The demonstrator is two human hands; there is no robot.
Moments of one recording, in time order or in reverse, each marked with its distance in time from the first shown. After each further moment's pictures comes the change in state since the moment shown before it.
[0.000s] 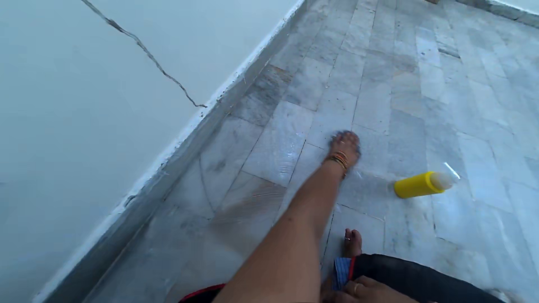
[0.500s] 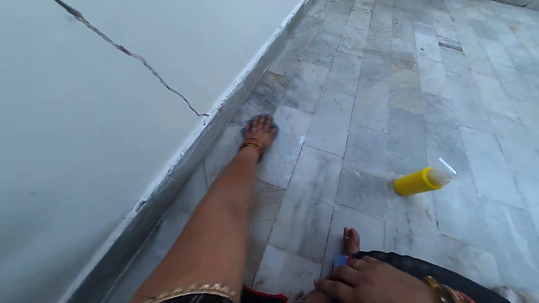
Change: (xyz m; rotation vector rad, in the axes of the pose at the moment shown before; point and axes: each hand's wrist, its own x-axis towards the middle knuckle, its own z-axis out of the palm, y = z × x) left_hand -0.105 -0.209 -0.101 0.140 0.143 -0.475; right_hand -0.009 0.022 -0.007 -0.030 -0.002 0.045
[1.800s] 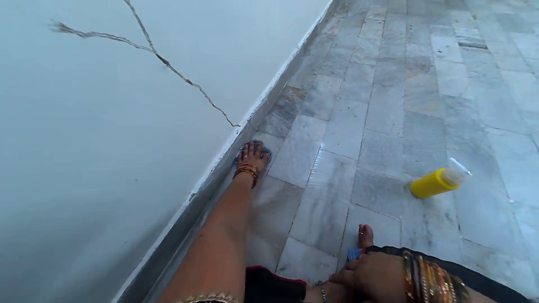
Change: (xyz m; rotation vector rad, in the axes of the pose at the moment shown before) left_hand -0.092 -0.062 -0.022 0.030 -0.089 -0.313; right_hand 0.032 -0.001 -0.009 0.053 -0.493 0.138
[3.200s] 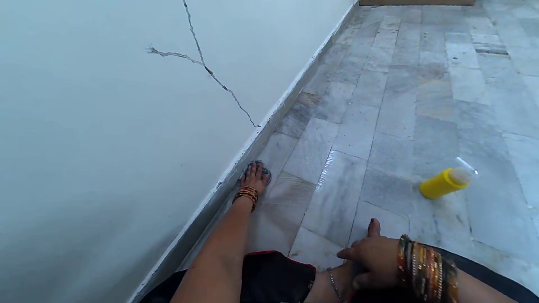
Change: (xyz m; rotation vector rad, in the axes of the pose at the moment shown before) left_hand -0.079 -0.066 0.028 -0.017 -0.002 -0.080; right_hand 0.004 -0.008 0.002 -0.051 0.067 0.120
